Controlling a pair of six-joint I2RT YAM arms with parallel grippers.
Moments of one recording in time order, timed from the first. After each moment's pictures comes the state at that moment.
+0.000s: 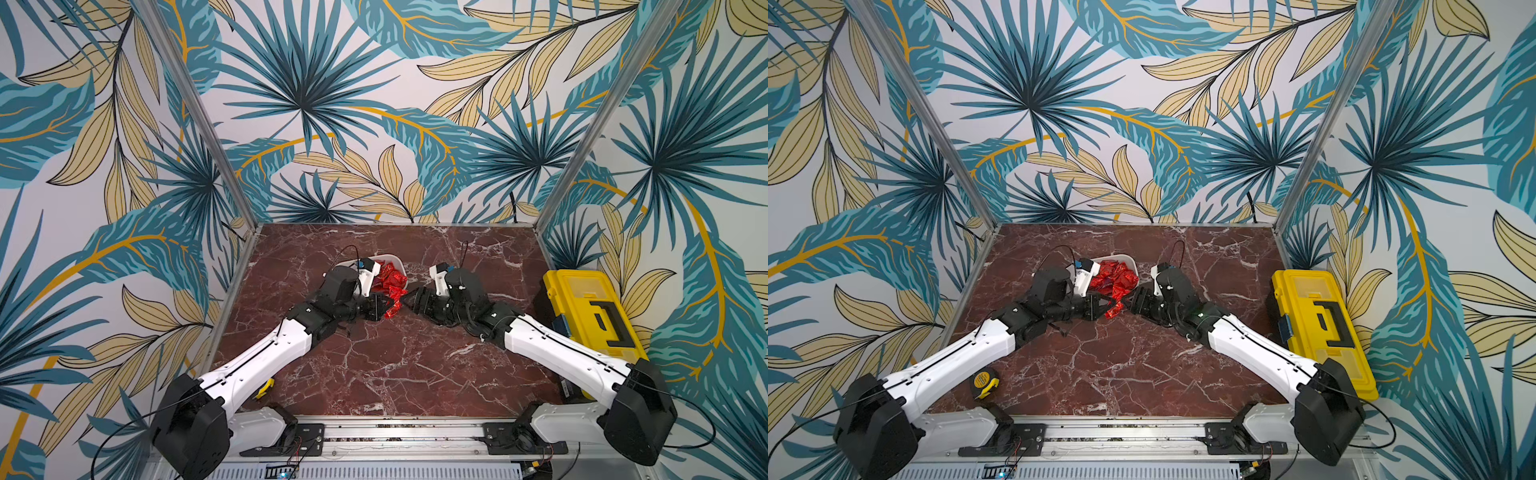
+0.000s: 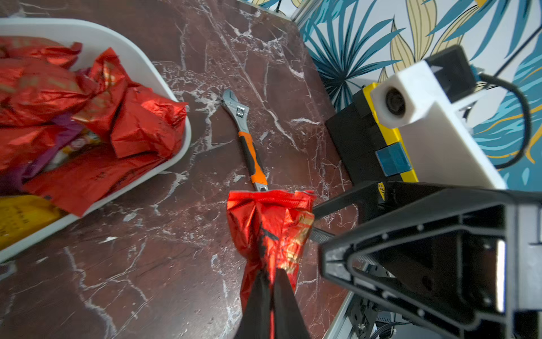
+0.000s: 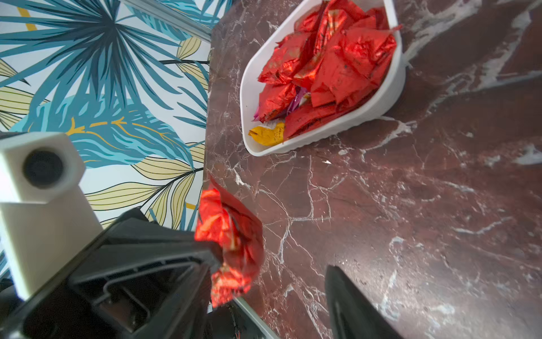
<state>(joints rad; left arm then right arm) -0.59 1.24 0.88 -0.18 0.40 -0.57 0.67 1.32 0.94 -0.18 -0.24 0.99</state>
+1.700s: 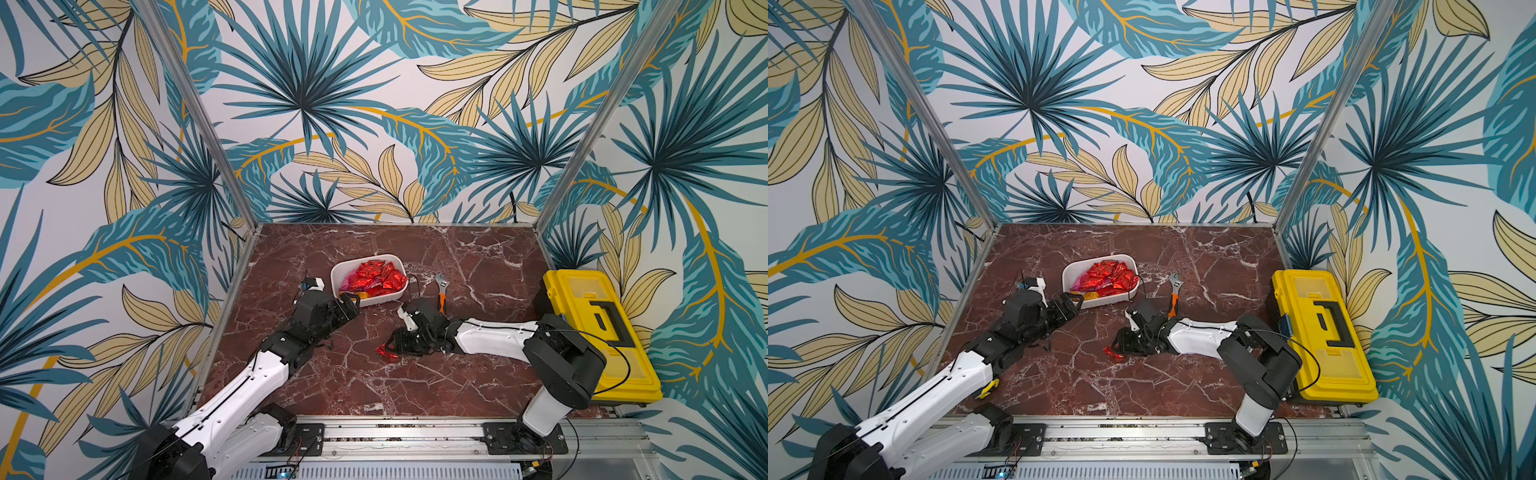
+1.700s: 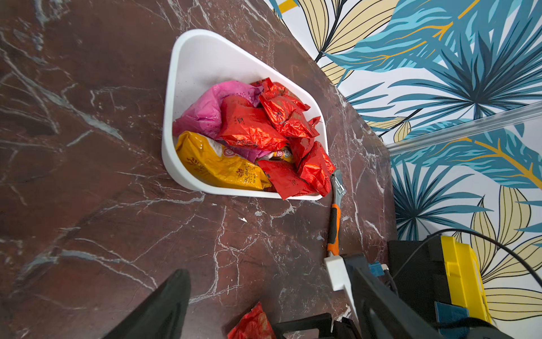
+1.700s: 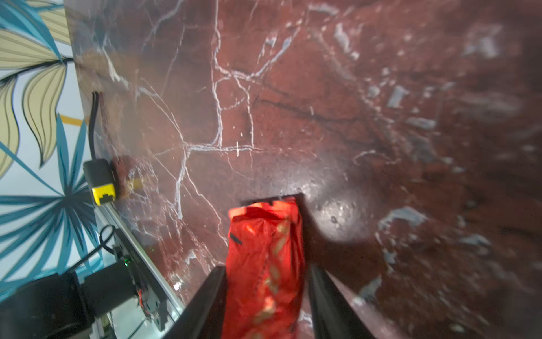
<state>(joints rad) -0.44 0.99 0.60 -0.17 0.01 -0.96 0.79 1.68 0.85 -0.10 -0.30 0.83</state>
